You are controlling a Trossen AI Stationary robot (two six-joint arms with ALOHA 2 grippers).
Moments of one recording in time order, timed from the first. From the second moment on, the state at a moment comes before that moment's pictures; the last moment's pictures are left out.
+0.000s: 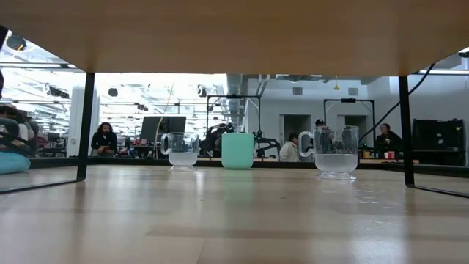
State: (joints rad) left arm -0.21 1.87 2.32 -0.04 -0.27 -0.10; right arm 0.40 1.31 1.55 0.47 0.43 -0.32
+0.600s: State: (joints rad) left arm -0.21 1.86 2.35 -0.13 -0.33 -0.10; right arm 0.40 1.32 1.55 0.35 0.48 -0.32
